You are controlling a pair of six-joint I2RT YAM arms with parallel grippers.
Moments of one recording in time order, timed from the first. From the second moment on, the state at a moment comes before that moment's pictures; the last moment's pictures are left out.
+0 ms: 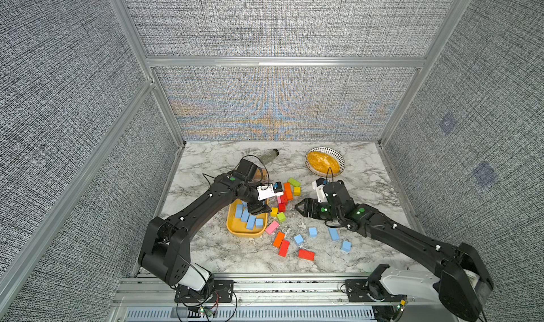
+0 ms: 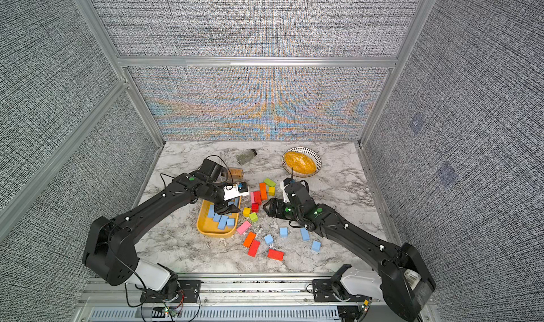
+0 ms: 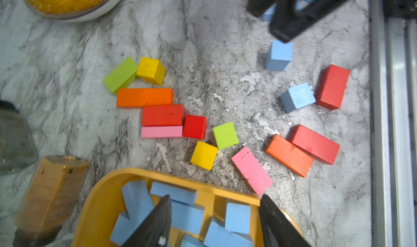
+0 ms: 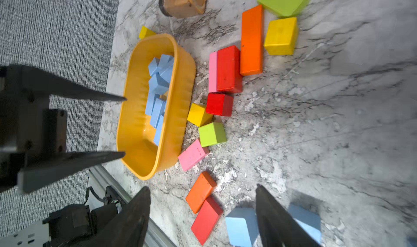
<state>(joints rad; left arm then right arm) -0.56 1.51 1.16 -0.78 0.50 0.91 0.65 1.19 0.74 -0.28 -0.21 0.78</state>
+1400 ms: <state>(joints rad) -0.99 2.13 1.56 -1.04 0.39 1.73 0.51 0.75 0.54 -0.45 -0.14 0.95</state>
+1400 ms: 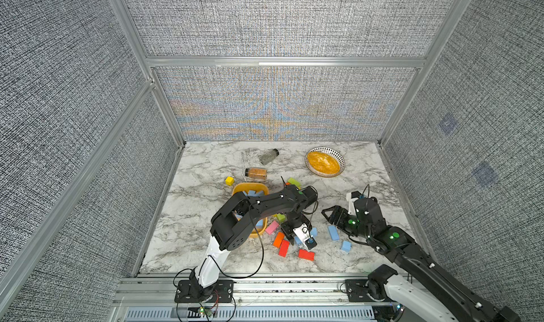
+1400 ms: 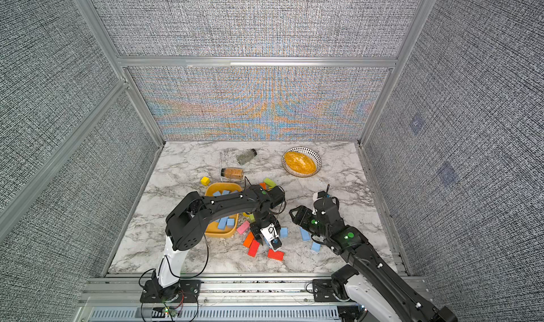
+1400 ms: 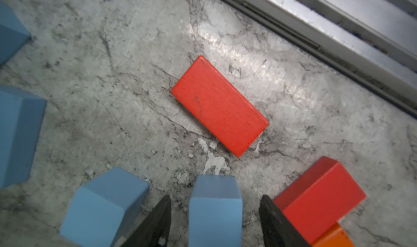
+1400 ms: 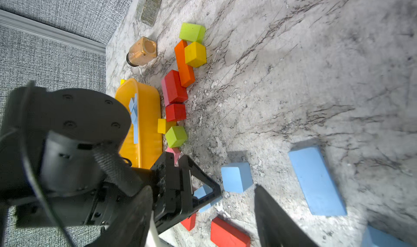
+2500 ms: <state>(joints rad) -0.59 1.56 1.36 -1.21 0.48 1.31 0.62 1.52 1.04 -0.15 -0.36 0.83</state>
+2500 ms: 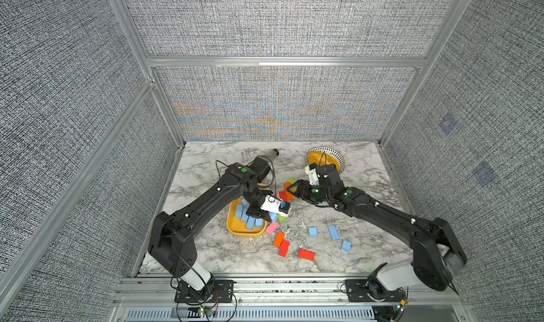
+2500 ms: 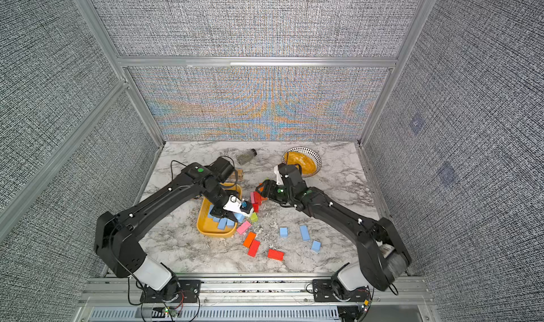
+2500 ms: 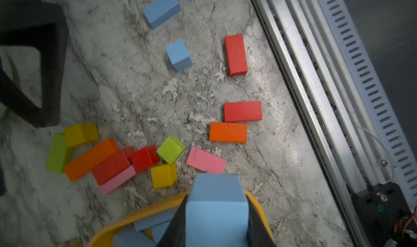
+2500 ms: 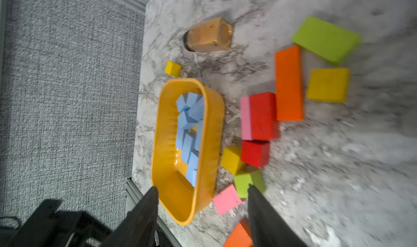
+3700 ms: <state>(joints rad) -0.28 1.53 1.21 -0.89 0.36 0.80 0.63 1.62 1.07 -0.15 -0.42 0.78</state>
